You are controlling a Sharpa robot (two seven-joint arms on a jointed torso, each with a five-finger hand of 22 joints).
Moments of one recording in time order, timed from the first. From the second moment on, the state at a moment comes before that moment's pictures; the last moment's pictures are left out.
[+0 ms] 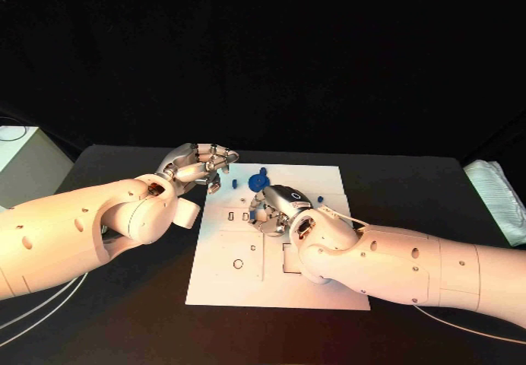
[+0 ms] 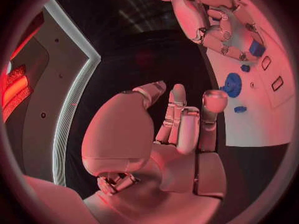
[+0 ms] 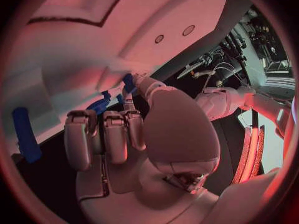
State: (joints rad) left arm 1.21 -0.92 0.00 1.58 -0.20 -0.30 0.28; left_hand 1.31 -0.17 0.53 0.13 0.16 0.76 0.17 0.53 0.33 0.97 0.09 0.92 0.59 1.46 0.02 1.49 1.31 0.15 1.19 0.12 1.24 0.86; right arm 1.17 -0.47 -0.16 1.47 -1.48 -0.58 -0.42; right_hand 1.35 -0.16 0.46 0.14 0.14 1.02 0.11 0.26 0.34 1.47 0.03 1.47 1.31 1.46 -0.04 1.56 1.31 0.04 1.46 0.06 1.50 1.31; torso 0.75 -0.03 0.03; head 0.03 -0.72
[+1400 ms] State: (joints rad) left arm 1.21 -0.92 0.00 1.58 -0.21 -0.28 0.27; left_hand 1.31 -0.17 0.53 0.13 0.16 0.75 0.17 0.53 0.33 0.97 0.09 0.93 0.59 1.46 0.02 1.49 1.31 0.14 1.20 0.12 1.26 0.89; right arm 1.16 -0.47 -0.16 1.47 -1.47 -0.58 -0.39; right_hand 1.28 -0.23 0.37 0.18 0.12 0.87 0.16 0.22 0.34 1.39 0.08 1.35 1.31 1.47 0.00 1.56 1.31 0.04 1.46 0.10 1.47 1.31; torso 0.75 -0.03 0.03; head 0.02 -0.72
